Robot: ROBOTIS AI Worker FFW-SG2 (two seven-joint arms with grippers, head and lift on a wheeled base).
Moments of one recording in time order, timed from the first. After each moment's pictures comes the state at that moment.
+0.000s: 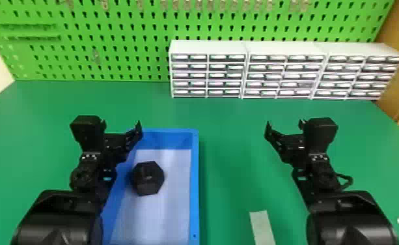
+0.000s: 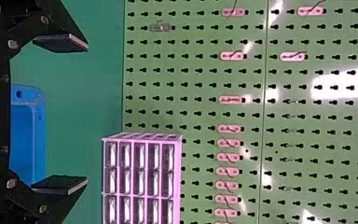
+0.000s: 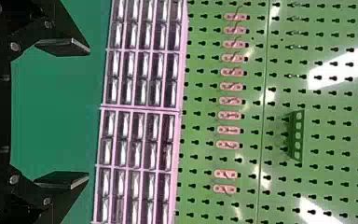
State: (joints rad) left arm -0.04 0.11 -0.05 -1.61 0.13 0.08 0.03; right arm -0.11 -0.04 0.03 -1.50 0.01 0.02 0.02
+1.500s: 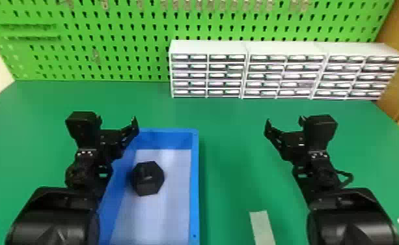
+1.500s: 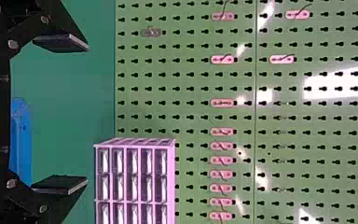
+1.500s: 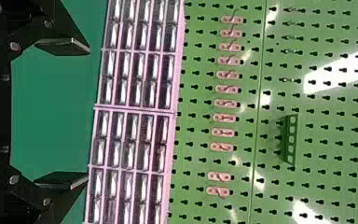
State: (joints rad) left arm -0.04 0.11 -0.03 -1.63 0.10 0.09 0.02; right arm -0.12 -0.05 0.03 -1.50 0.02 0.02 0.02
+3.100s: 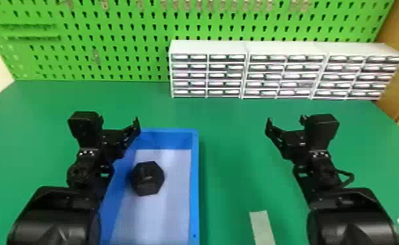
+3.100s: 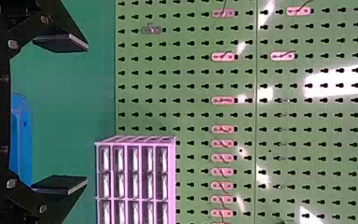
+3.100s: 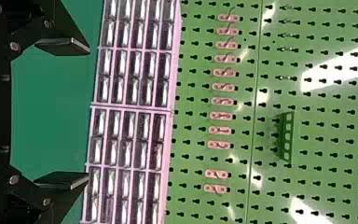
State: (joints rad) left arm -0.05 0.11 -0.04 -1.63 0.10 0.09 0.02; right arm -0.12 -0.04 0.03 -1.51 0.02 0.01 0.02
